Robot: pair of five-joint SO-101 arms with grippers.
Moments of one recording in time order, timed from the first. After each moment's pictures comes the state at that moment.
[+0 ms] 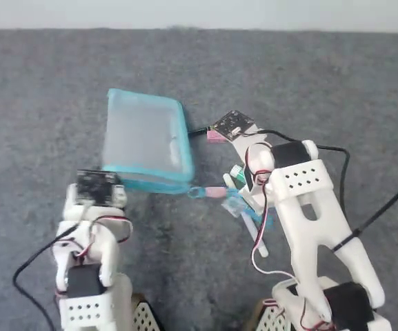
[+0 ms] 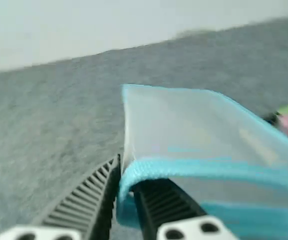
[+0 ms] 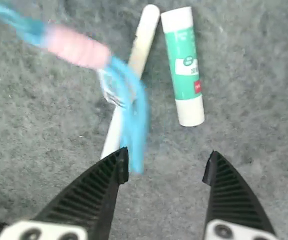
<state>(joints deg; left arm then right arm) -12.8 -102.8 92.2 48.3 -6.6 -18.4 -20.2 30.1 81.8 24.6</state>
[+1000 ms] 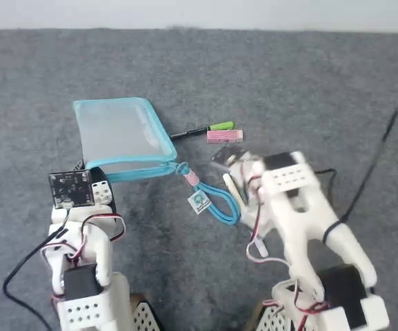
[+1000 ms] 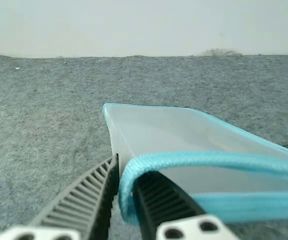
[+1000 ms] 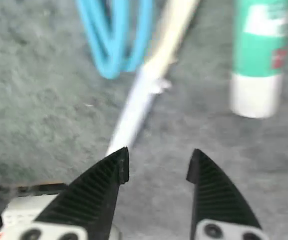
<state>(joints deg) -17.3 -102.8 91.6 46.7 -0.4 -21.9 -12.3 43.0 76.5 28.3</state>
